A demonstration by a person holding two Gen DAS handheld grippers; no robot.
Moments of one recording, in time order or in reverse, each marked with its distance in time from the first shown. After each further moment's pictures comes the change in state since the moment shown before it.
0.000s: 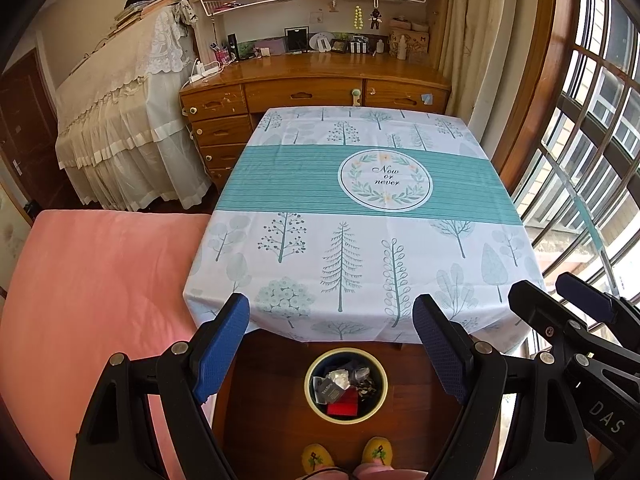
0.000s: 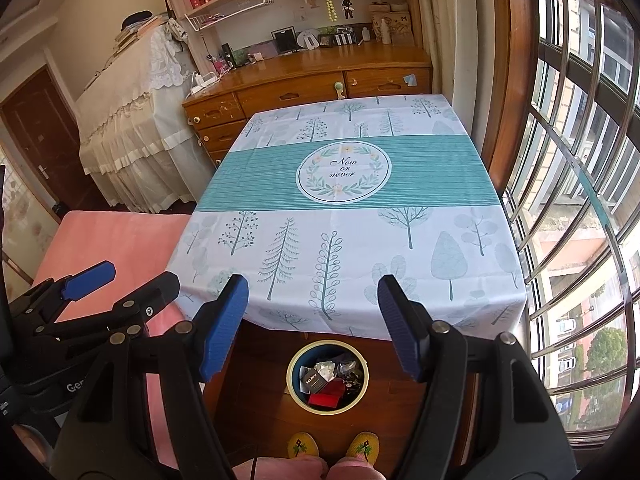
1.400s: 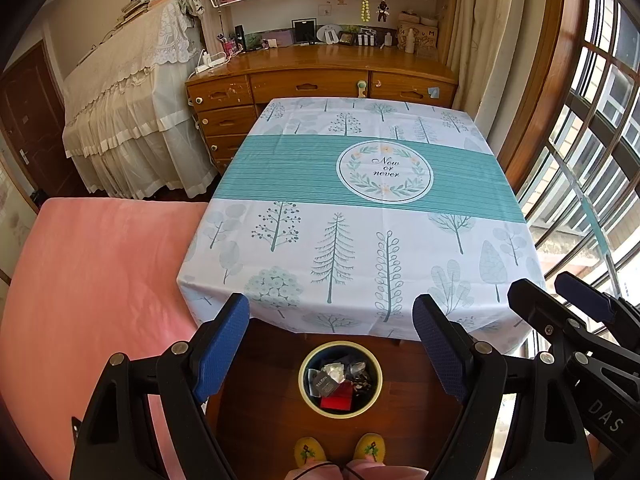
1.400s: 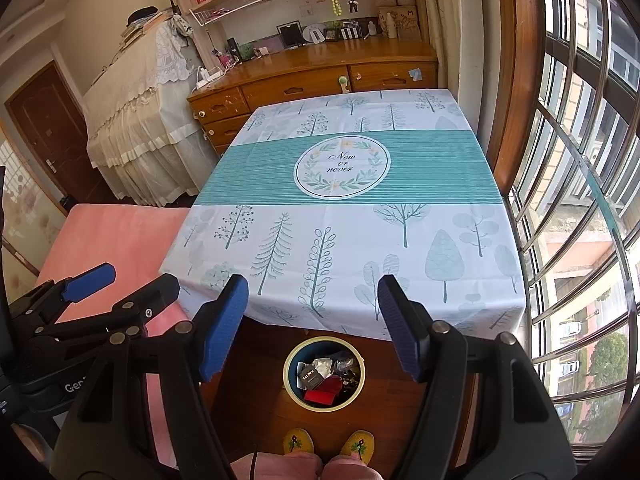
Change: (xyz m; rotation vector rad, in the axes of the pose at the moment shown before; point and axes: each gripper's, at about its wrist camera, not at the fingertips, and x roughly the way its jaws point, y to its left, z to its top) left arm 0.002 0.019 -0.011 0.017 0.018 0.001; right arm 0.002 0.005 -0.011 0.013 0.009 0.003
